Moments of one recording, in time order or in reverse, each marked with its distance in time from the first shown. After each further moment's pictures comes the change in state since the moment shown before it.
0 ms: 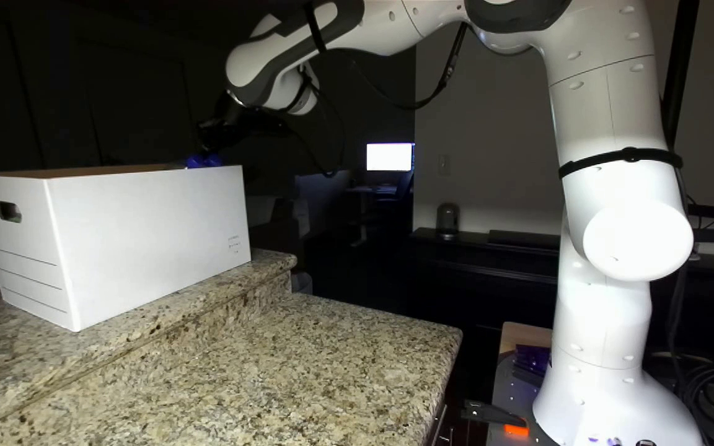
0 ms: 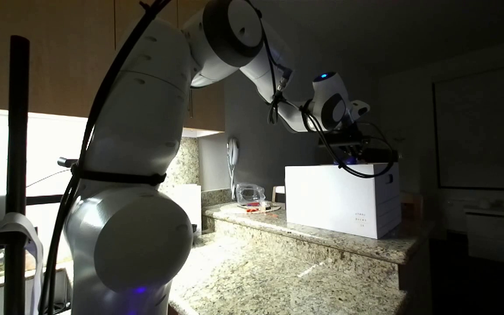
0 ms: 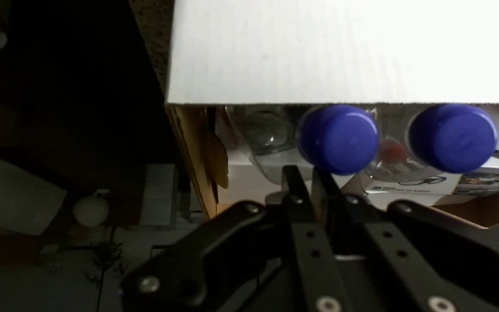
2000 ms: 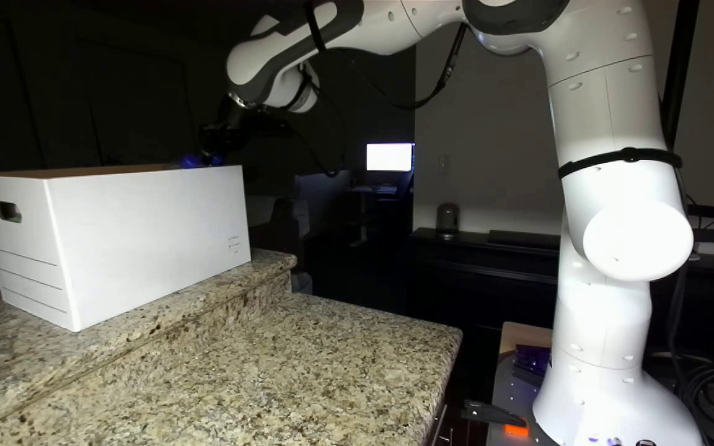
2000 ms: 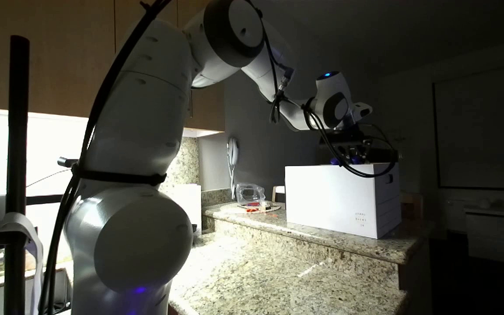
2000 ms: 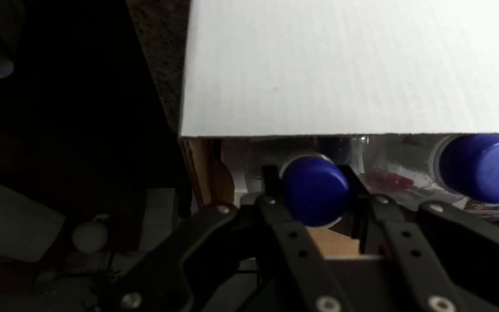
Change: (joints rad) arm 0.000 0.006 -0.011 0.021 -0.002 -0.091 0.001
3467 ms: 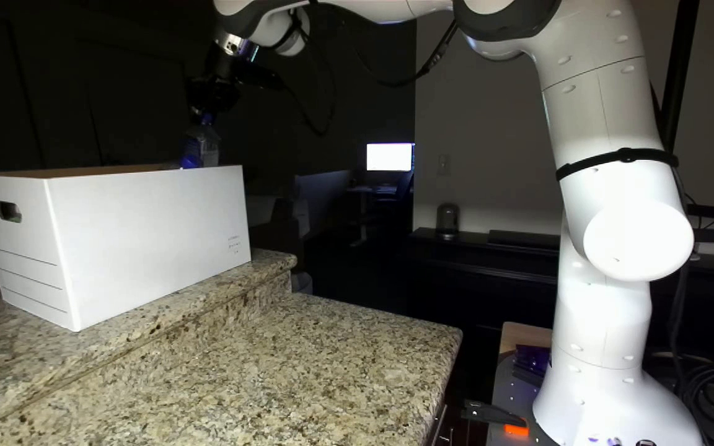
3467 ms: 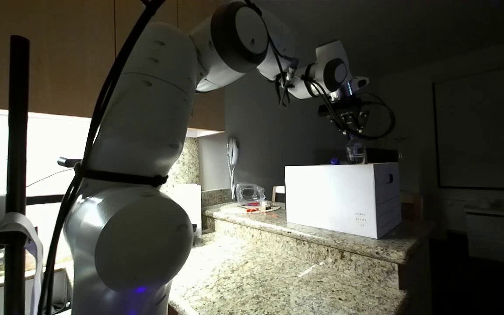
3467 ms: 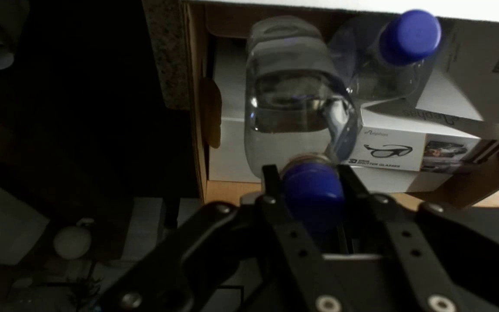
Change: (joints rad) arm 0.004 0.041 0.001 0.333 -0.039 -0.361 0.000
